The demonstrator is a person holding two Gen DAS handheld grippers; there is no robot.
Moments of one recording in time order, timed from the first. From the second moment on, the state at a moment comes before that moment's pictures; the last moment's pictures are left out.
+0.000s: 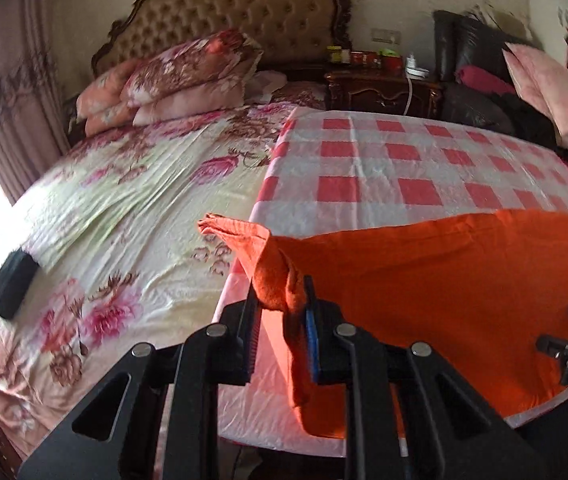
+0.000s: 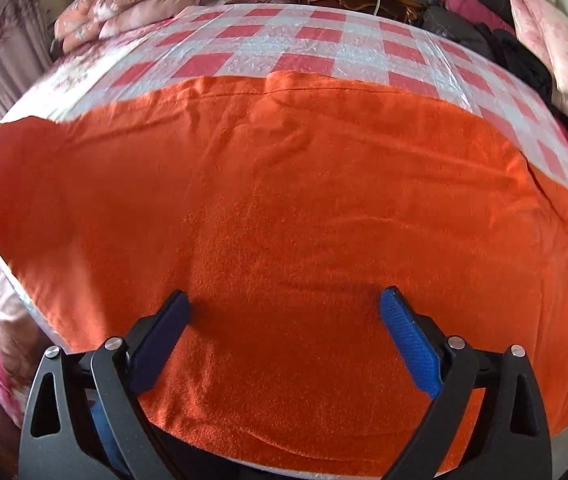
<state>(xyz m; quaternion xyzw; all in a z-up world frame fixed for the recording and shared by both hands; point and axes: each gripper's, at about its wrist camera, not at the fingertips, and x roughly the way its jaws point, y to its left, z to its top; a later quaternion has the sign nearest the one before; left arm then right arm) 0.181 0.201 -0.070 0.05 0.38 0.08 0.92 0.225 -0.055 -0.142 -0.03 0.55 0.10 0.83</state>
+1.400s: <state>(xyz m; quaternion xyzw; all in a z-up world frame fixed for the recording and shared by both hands) 0.130 0.007 -0.125 0.28 0.31 -0.07 0.91 0.341 -0.036 -0.142 0.33 0.65 0.26 0.64</state>
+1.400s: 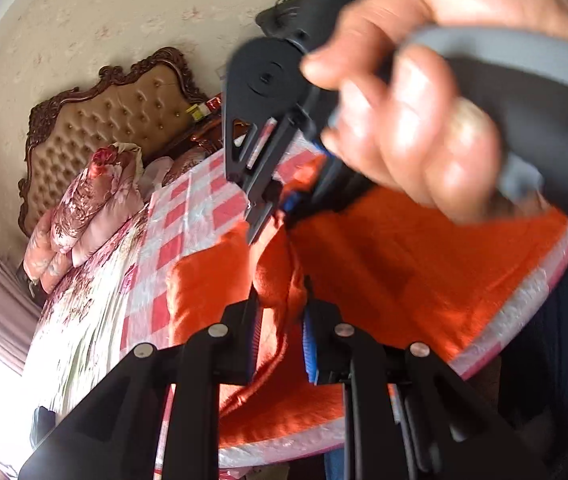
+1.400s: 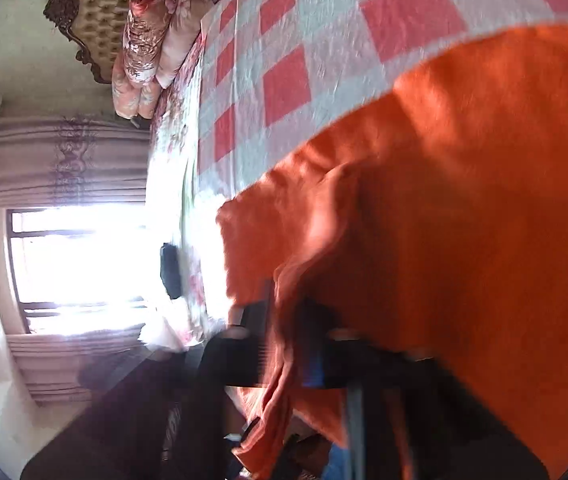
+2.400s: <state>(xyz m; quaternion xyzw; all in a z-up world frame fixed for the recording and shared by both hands) 0.146 -0.045 -0.167 0.27 0.33 -0.17 0.89 0.314 -0.102 -0.138 0.22 0.58 0.20 0.76</state>
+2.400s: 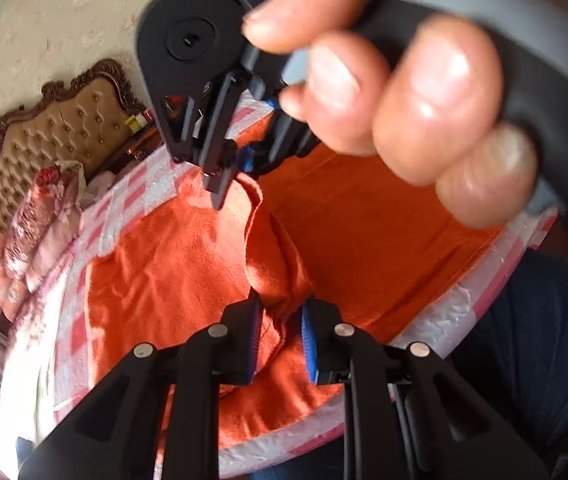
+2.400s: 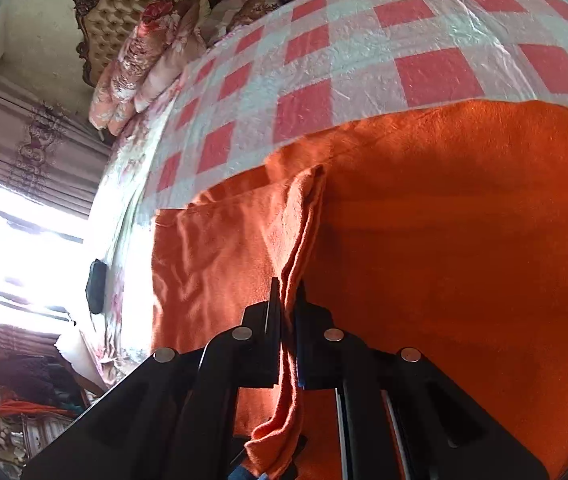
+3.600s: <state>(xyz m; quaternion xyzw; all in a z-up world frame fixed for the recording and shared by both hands) 0.110 0.116 -0.151 0.07 0.39 -0.03 0.92 0.216 -0.050 -0.132 -0.08 0.52 0.14 0.84</state>
